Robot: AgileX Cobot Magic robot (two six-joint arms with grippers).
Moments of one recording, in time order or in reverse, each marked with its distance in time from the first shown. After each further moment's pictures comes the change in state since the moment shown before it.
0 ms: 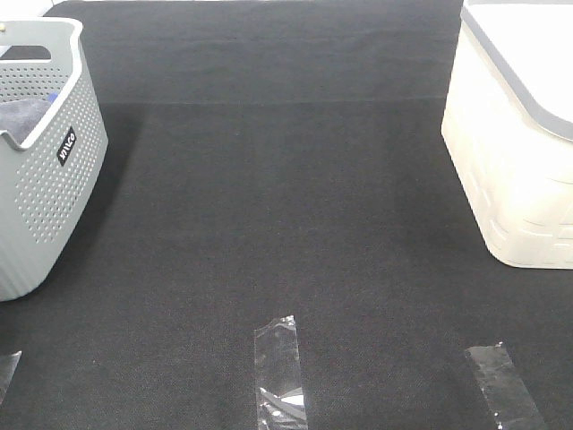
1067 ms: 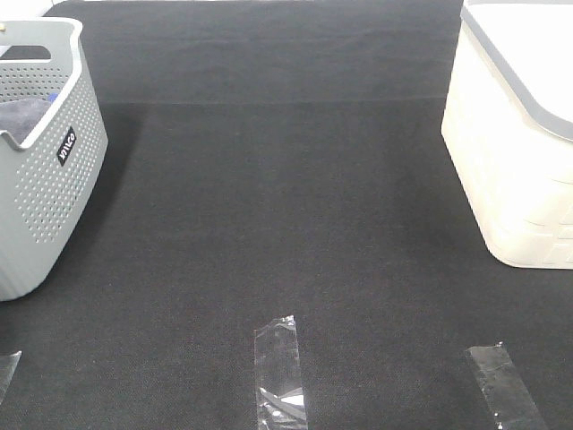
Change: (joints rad) left arm 0.053 0.472 -0.502 -0.129 0.254 -0.076; right arm 0.000 0.000 0.000 0.000 0.000 0.000
